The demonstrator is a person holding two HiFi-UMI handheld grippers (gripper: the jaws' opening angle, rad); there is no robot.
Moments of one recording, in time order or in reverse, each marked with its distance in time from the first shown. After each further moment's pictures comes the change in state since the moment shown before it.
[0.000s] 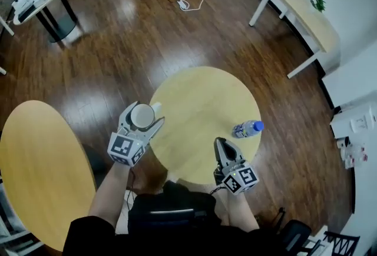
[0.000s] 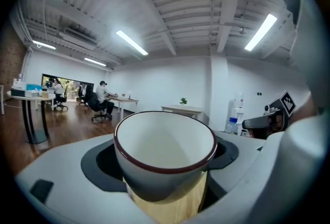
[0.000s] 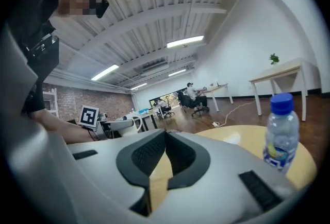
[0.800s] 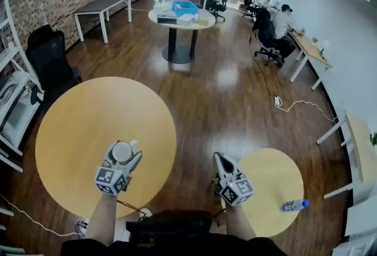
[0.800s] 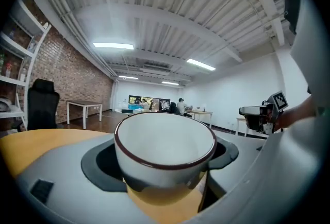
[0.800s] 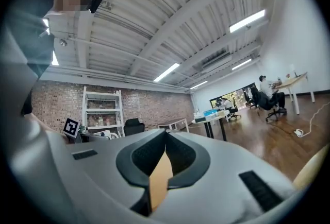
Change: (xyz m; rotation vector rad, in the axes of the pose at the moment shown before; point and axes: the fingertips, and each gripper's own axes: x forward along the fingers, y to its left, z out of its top) left arm -0.526 0.141 0.034 -0.016 -0.168 0.879; right arm 0.149 0.376 0.003 -0.180 0.009 0.717
